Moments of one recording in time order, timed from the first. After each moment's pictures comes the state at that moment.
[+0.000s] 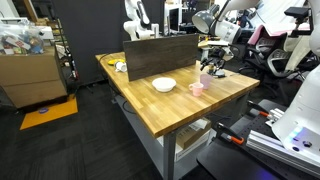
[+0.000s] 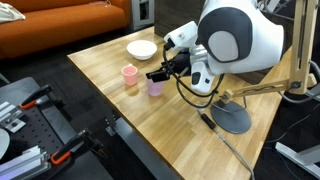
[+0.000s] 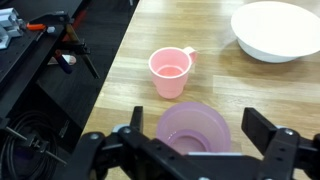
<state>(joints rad) -0.34 0.72 -0.29 -1.76 0.78 1.59 0.46</state>
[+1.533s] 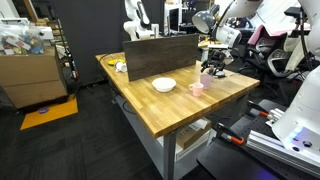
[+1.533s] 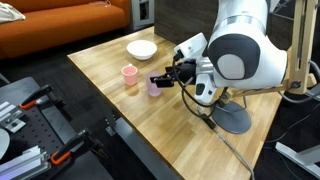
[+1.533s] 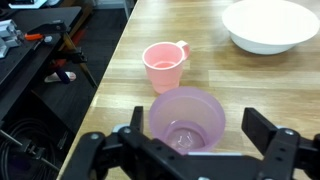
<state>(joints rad) -0.39 0.84 -0.29 -1.63 0.83 1.50 0.48</state>
